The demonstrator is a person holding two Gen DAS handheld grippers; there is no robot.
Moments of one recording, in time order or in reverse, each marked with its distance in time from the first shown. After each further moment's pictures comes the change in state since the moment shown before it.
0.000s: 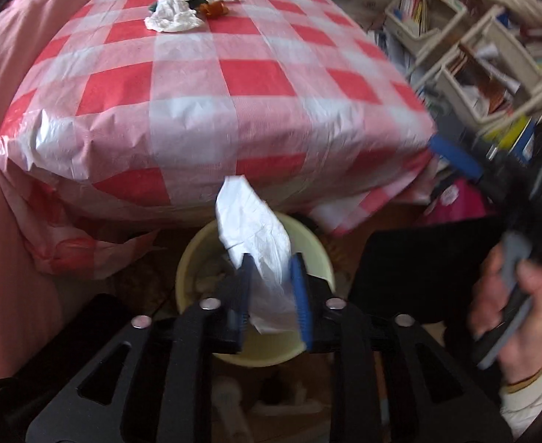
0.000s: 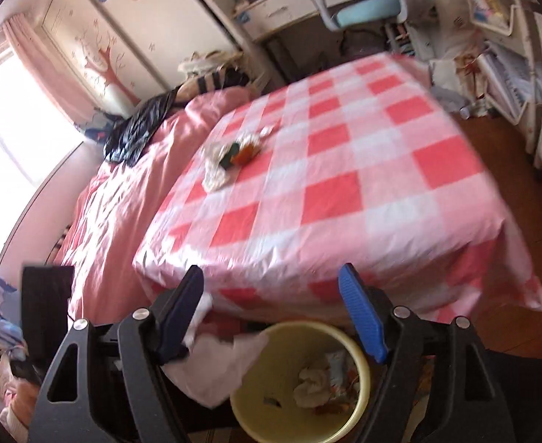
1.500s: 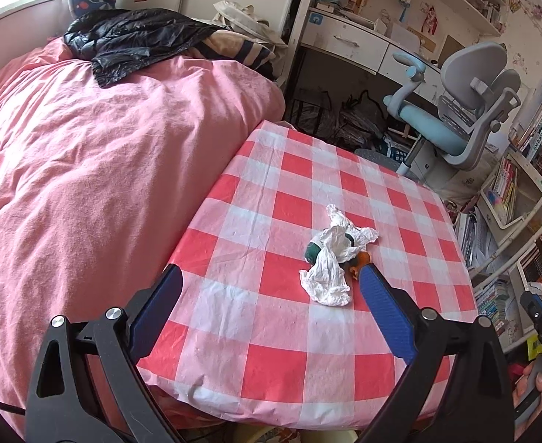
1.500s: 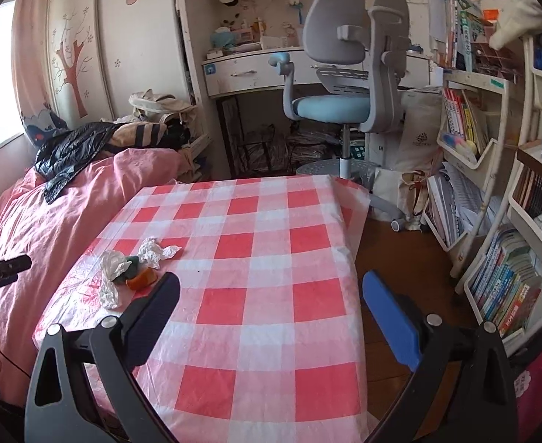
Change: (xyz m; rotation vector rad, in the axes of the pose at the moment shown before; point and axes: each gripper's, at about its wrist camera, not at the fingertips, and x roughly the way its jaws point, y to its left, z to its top) left arm -0.098 0.107 0.141 -0.360 -0.512 0.270; right arm 0.010 -0.023 0.131 -0.215 -0.195 -0.325
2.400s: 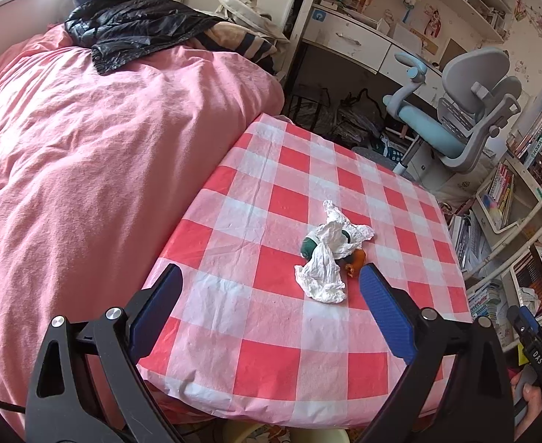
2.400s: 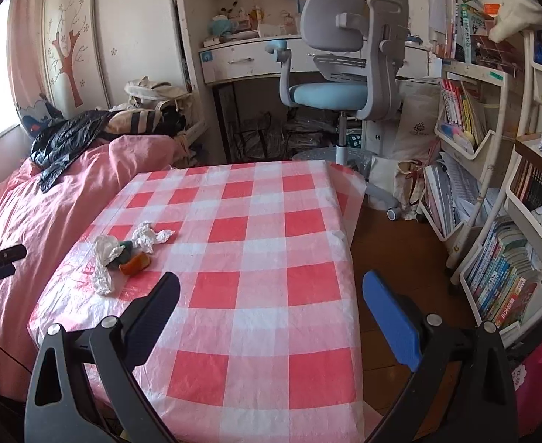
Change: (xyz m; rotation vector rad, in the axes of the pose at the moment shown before) left arm 0.004 0.004 -0.003 -0.032 0.019 -0.026; right arm 0.007 0.006 -0.008 -0.052 0.044 -0.021
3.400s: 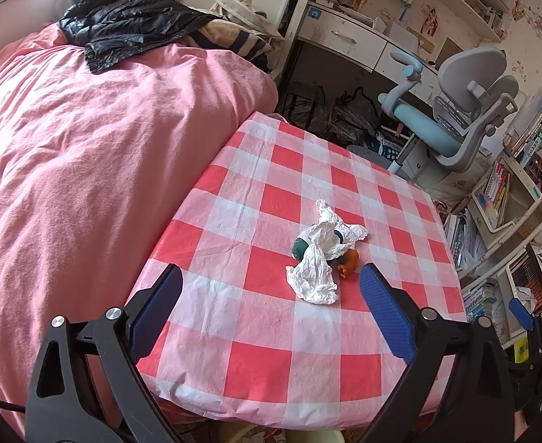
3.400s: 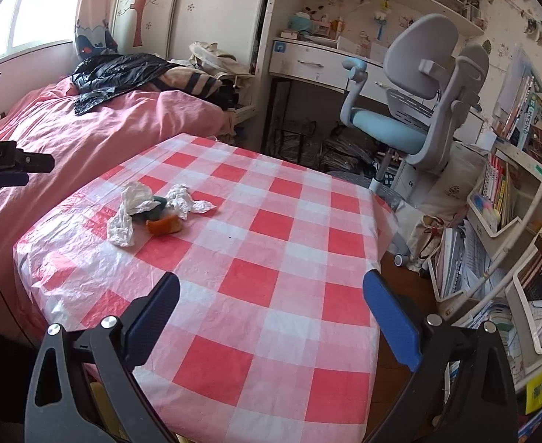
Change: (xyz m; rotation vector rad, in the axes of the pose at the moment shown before) left arm 0.004 -0.007 0.003 0.002 0.008 -0.019; right arm 0.005 0.062 -0.010 -0.330 -0.013 0.018
